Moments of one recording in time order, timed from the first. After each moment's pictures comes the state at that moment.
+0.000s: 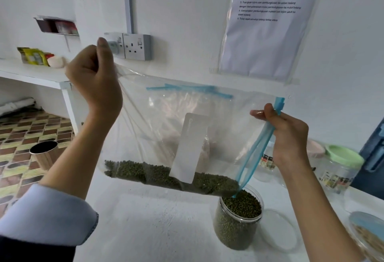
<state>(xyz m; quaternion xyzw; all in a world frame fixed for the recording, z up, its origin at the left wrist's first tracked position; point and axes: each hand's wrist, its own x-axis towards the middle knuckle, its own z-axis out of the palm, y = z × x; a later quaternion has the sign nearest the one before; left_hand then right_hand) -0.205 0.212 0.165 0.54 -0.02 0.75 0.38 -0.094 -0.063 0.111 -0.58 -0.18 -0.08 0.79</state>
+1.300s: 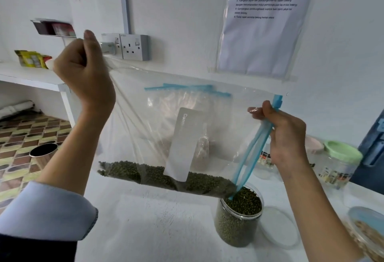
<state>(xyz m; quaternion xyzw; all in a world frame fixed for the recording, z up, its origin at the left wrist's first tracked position) -0.204 0.223 0.174 0.51 -0.03 0.77 0.37 -0.098 -0.061 0.111 -0.56 -0.18 -0.06 0.81</state>
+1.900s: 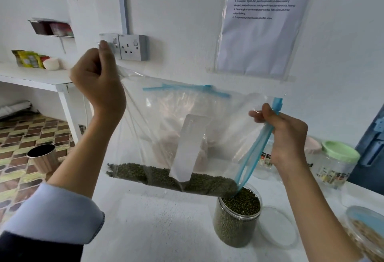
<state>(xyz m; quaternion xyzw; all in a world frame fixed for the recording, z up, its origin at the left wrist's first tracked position) -0.195 0.207 0.166 0.52 -0.03 0.76 0.39 -0.099 -0.064 0.109 -0.58 -0.15 -0.10 0.80</state>
